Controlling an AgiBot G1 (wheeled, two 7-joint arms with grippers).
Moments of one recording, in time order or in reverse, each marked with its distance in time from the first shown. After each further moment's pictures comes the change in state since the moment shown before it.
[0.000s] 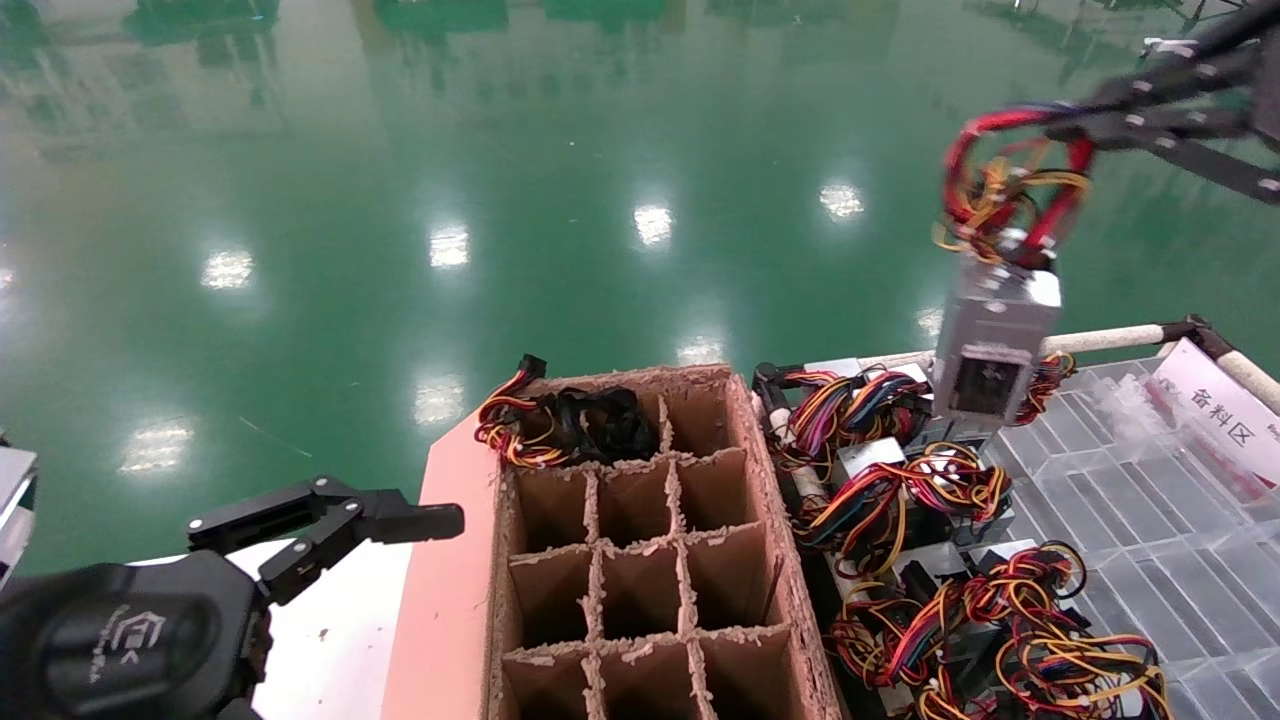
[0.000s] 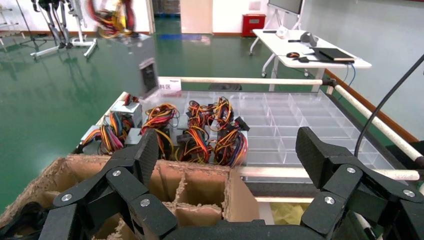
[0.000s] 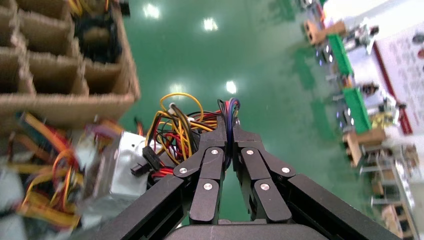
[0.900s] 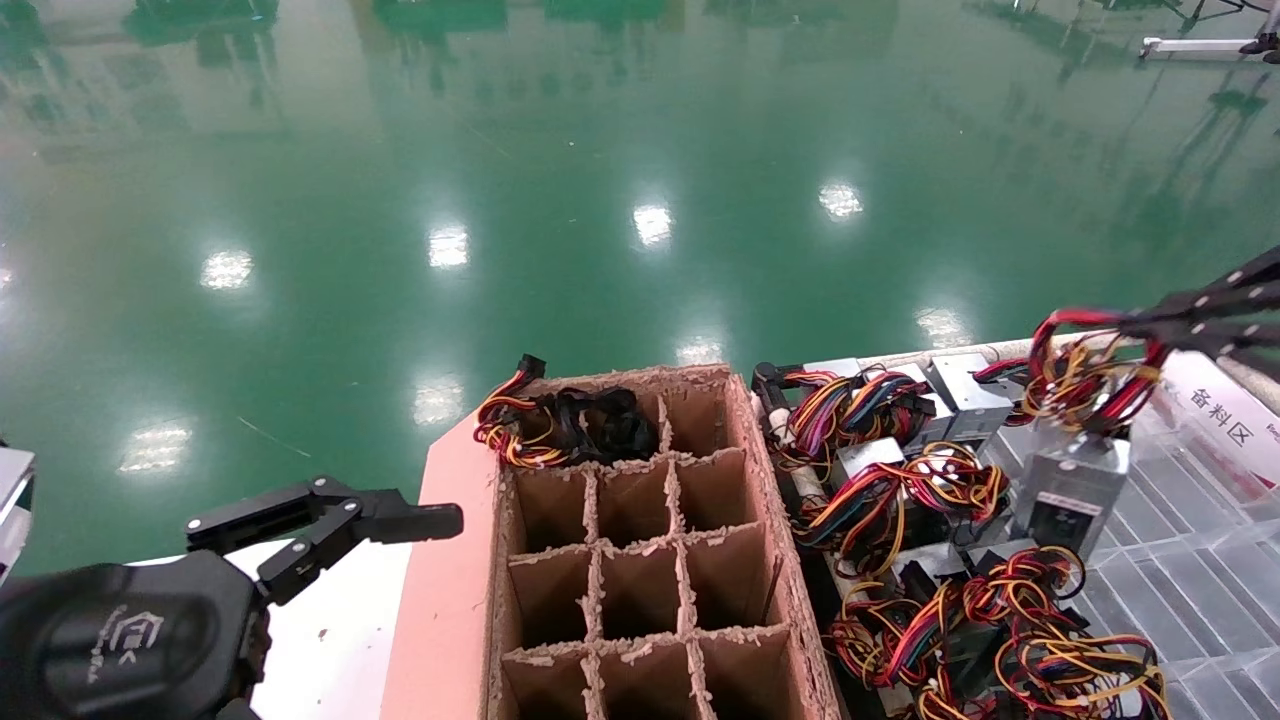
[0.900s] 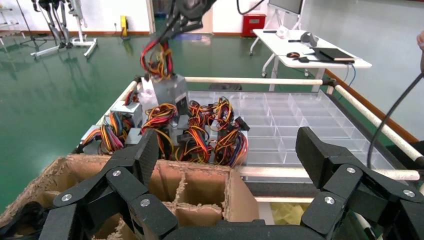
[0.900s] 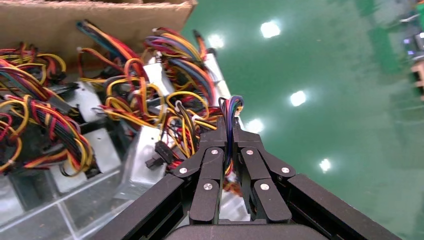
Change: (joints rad) left arm 0.000 0.000 0.001 0.000 0.000 0.000 0.000; right arm -0.112 0.114 -0.086 0.056 -0.065 0.041 0.077
